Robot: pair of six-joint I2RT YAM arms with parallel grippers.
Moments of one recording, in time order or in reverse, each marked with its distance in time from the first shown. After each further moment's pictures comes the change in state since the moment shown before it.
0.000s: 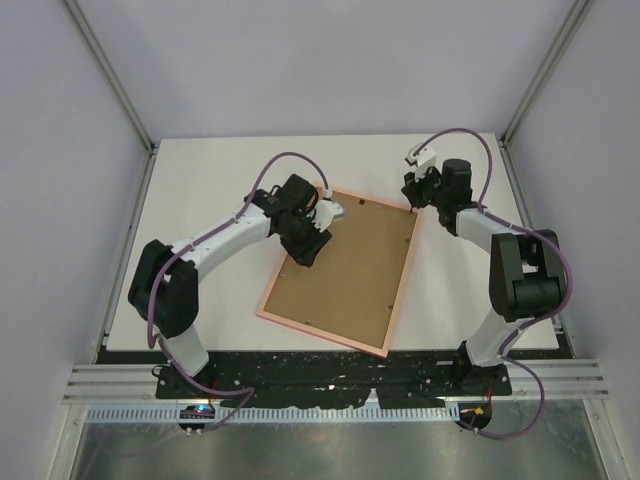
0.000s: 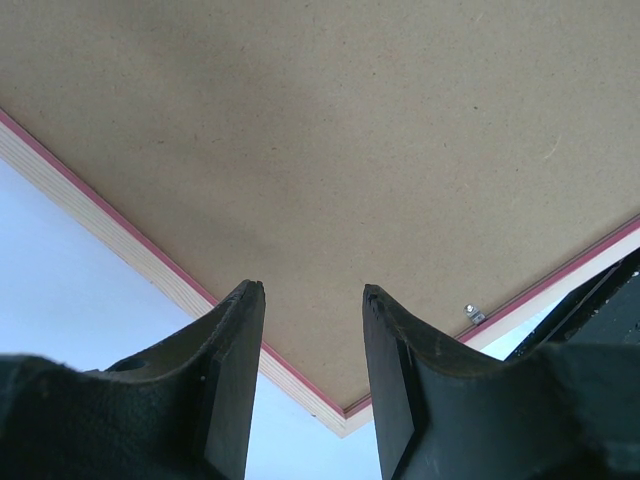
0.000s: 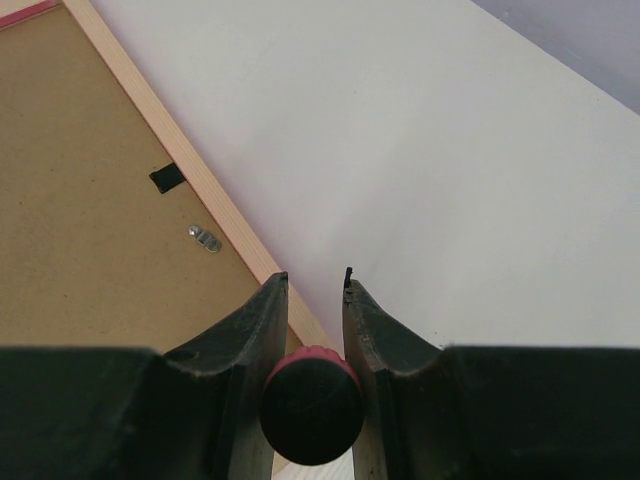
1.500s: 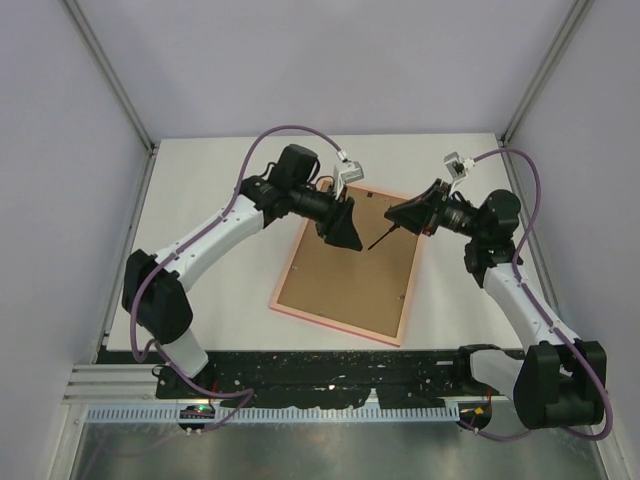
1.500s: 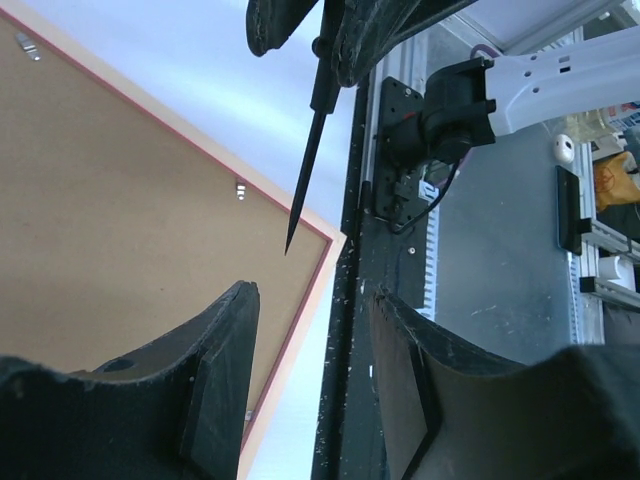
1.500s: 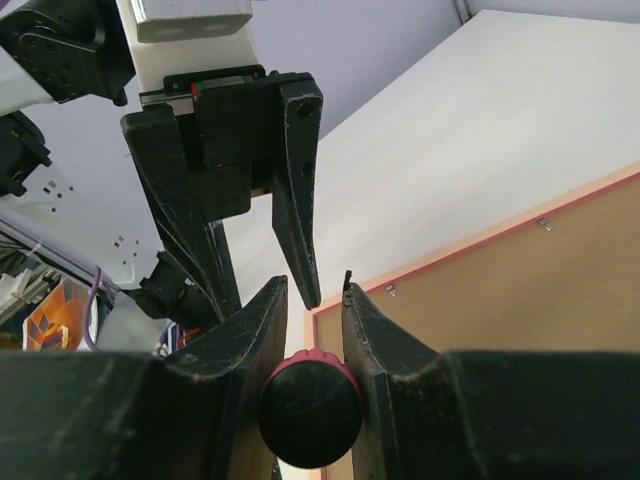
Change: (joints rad) left arm -0.021 -0.051 0.159 0.237 0.649 -0.273; right arm -0.028 -0.603 -0.299 0.271 -0.694 0.998
